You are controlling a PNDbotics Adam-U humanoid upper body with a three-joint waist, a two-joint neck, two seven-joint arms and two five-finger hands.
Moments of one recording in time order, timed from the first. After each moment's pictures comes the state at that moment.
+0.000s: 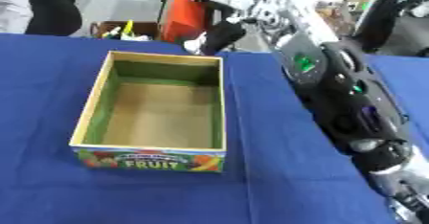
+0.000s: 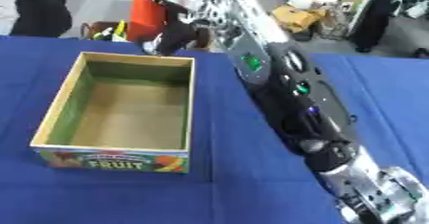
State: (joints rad) left arm -0.32 0.12 0.01 -1.98 -0.03 0.06 0.35; right arm -1.22 -0.41 0.24 -1.24 0.95 0.13 0.62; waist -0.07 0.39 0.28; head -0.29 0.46
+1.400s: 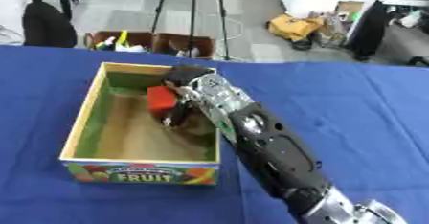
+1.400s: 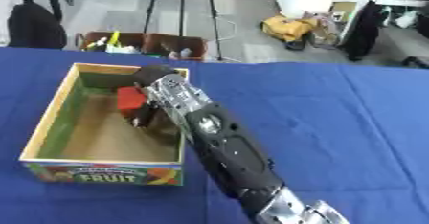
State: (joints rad) left arm -0.33 0.12 0.00 -1.98 -0.03 0.07 0.35; right arm -1.18 -0.20 0.23 -1.00 1.35 0.02 0.61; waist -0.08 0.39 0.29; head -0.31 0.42
